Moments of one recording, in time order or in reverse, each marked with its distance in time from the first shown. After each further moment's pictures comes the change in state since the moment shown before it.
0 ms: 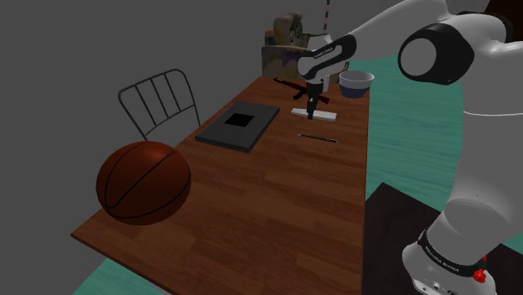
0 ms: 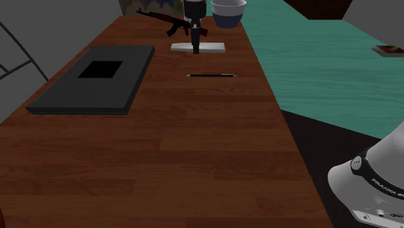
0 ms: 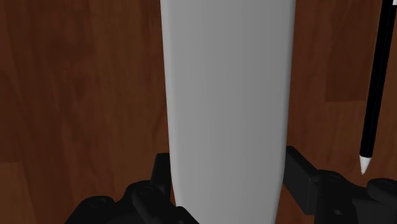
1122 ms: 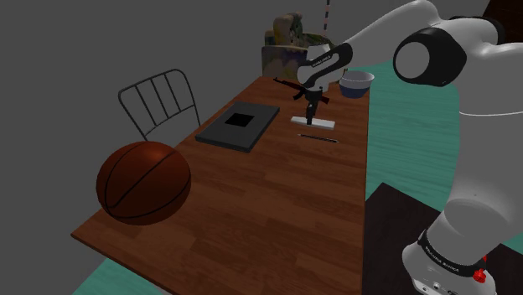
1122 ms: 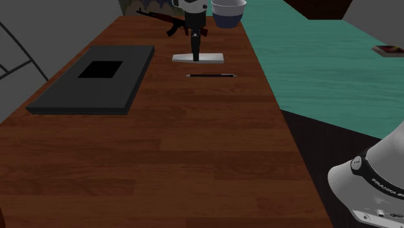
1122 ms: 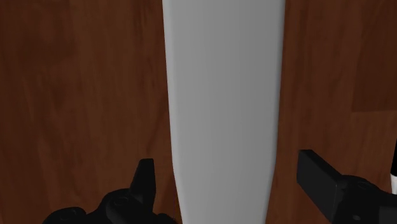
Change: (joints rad) arm -0.001 0.034 0.003 -0.033 0.006 0.067 -0.003
